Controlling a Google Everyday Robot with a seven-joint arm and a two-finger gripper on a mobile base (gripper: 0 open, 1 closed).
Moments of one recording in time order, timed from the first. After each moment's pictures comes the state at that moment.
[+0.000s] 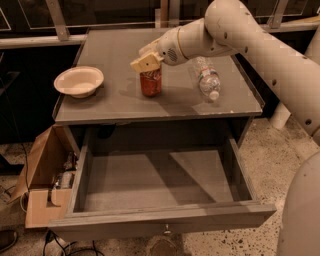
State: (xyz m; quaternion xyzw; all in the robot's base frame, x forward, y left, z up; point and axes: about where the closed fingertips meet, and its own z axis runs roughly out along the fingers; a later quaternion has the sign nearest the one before) arm 0.720 0.026 0.922 -0.50 0.70 0.24 0.46
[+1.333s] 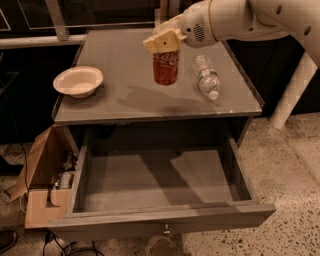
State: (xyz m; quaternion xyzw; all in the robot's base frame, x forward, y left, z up) arm 0.655 -0.017 1.008 -0.46 0.69 0.26 0.49
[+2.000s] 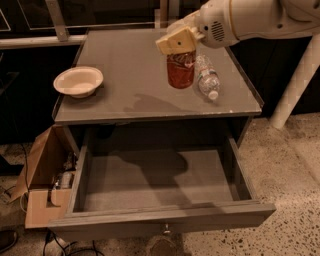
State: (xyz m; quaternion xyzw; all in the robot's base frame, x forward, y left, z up) arm 0.612 -0.041 1.027 -0.46 0.71 0.23 0.49
